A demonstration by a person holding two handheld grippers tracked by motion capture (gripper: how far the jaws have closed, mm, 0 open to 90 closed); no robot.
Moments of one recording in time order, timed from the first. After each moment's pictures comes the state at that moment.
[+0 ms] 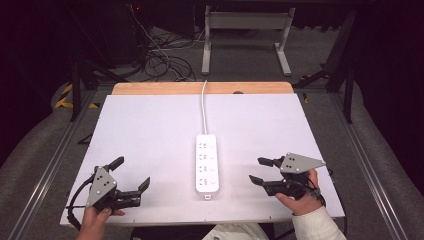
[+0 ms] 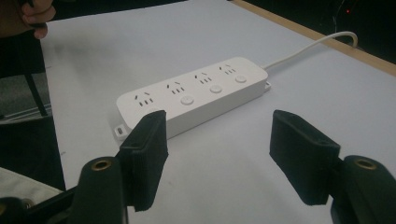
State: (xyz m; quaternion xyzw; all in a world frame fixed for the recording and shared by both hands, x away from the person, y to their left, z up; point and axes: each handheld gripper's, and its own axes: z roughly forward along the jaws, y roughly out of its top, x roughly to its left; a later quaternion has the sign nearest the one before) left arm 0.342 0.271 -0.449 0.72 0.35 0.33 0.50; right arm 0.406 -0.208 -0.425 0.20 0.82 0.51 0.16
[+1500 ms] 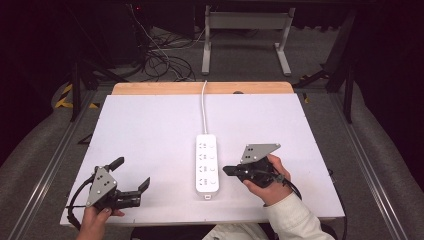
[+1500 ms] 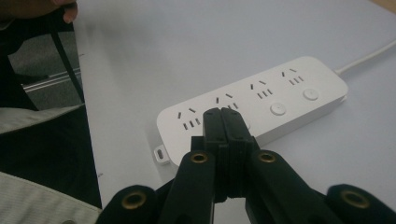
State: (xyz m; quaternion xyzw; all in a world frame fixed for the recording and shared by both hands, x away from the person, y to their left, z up) left arm 0.343 0.271 -0.449 0.72 0.35 0.33 0.50; right arm 0.423 -0.127 -0.406 0.17 0.88 0.43 0.08
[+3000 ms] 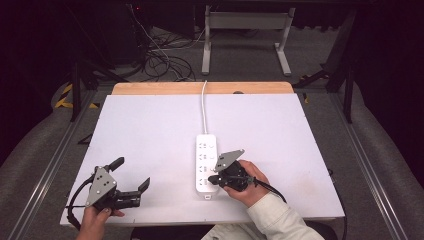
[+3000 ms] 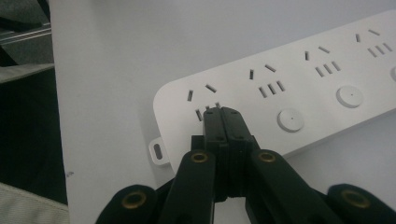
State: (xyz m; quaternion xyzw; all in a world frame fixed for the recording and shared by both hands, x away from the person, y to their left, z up) left arm 0.342 0.271 -0.449 0.72 0.35 0.33 0.50; right arm 0.434 -0.076 -0.451 0.13 0.93 0.35 0.06
